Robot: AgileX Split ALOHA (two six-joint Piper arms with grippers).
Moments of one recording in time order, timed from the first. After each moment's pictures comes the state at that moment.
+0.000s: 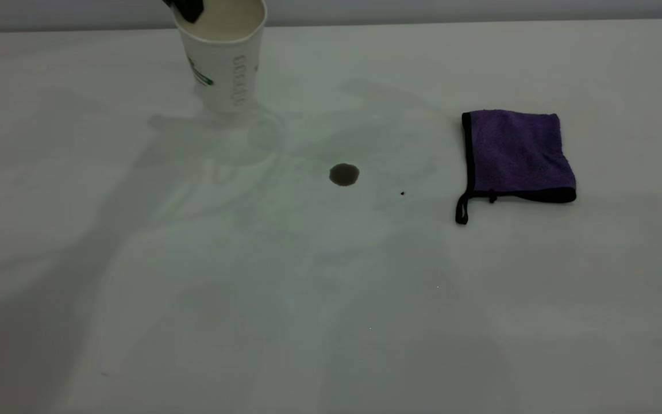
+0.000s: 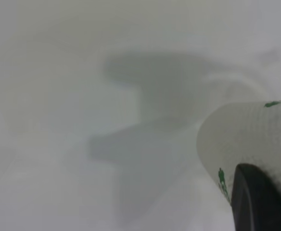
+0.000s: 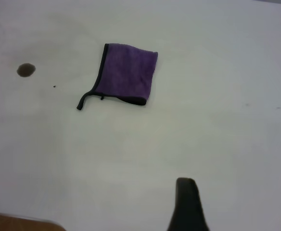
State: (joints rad) left arm -0.29 2.23 -1.68 -0.03 0.59 0.15; right arm 0.01 -0.02 -0.47 0.07 1.14 -0.10
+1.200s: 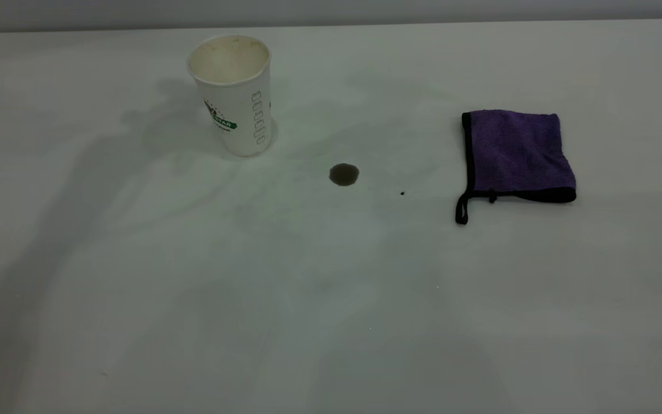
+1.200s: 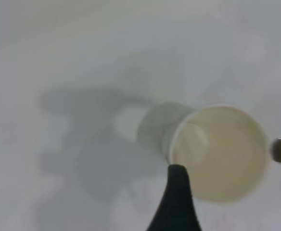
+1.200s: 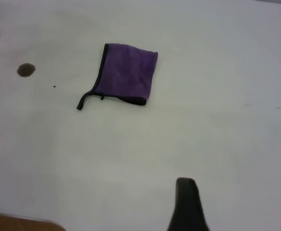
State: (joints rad) left arm -0.20 2.03 -1.72 -0.23 0.75 0.27; right arm 0.01 -0.02 -0.47 0.07 1.14 -0.10
